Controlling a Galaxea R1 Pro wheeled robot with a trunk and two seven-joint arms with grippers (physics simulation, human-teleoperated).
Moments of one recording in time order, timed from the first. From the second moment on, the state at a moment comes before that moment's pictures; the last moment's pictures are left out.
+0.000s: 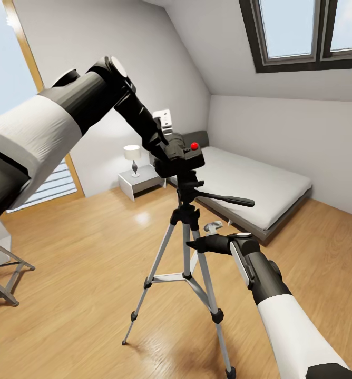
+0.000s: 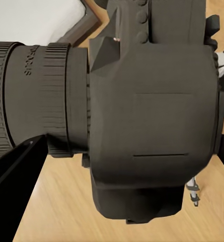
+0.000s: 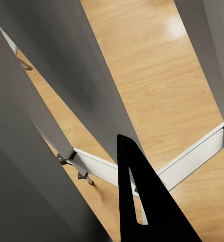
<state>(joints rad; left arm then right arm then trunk) -1.96 -0.05 -0.85 -0.41 -0.18 0.43 -1.41 -0.78 0.06 0.08 -1.05 0.09 0.74 0.57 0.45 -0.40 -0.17</state>
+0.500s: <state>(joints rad) -1.96 -0.07 -0.85 -0.38 -0.16 0.44 -1.34 -0.78 0.06 0.08 -1.05 0.09 0.74 0.57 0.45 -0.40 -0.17</state>
